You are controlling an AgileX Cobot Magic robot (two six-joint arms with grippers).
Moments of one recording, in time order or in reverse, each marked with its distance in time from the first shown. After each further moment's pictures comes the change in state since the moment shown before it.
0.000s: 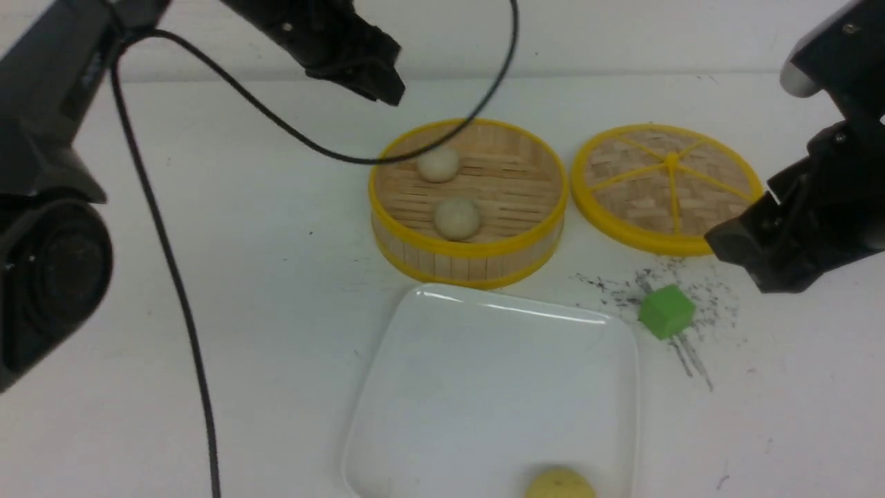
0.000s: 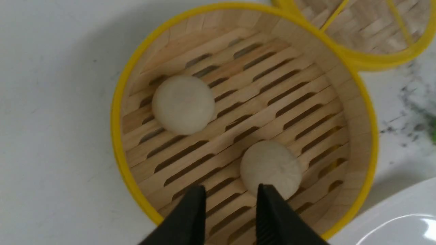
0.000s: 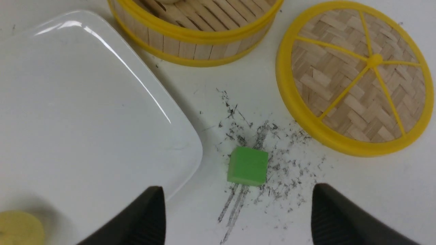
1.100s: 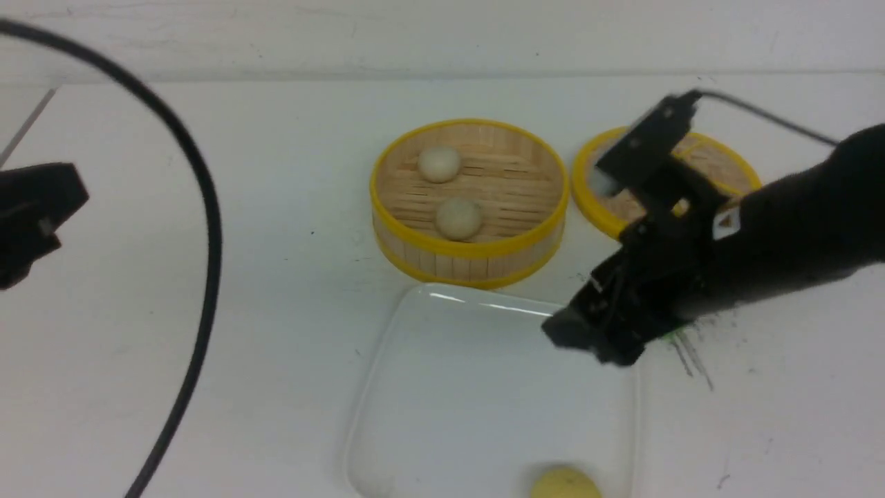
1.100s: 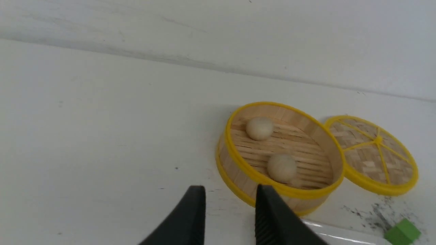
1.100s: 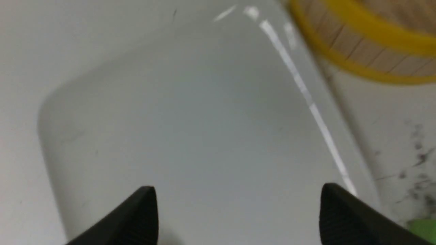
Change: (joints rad) right arm 0.093 0.218 0.023 0.420 -0.156 -0.281; left arm 0.326 -1.549 1.643 -0.301 -0.701 -0.021
